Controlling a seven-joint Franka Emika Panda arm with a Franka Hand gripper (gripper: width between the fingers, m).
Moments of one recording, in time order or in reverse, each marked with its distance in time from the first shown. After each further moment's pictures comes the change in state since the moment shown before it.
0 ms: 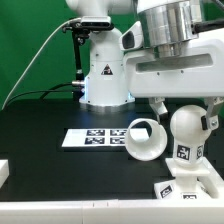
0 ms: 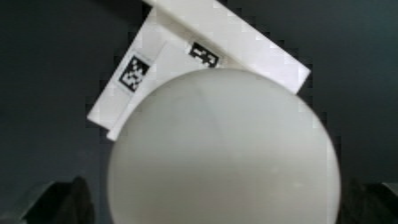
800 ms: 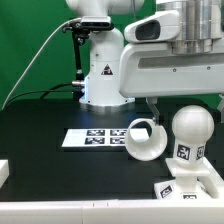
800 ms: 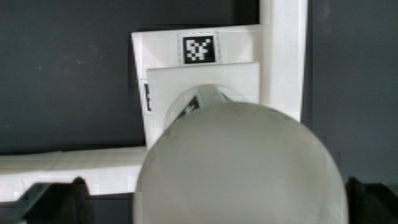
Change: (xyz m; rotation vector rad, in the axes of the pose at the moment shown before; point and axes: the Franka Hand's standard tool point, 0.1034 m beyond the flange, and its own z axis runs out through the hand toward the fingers) arm -0.007 -0.001 0.001 -0.161 -0.035 -0.939
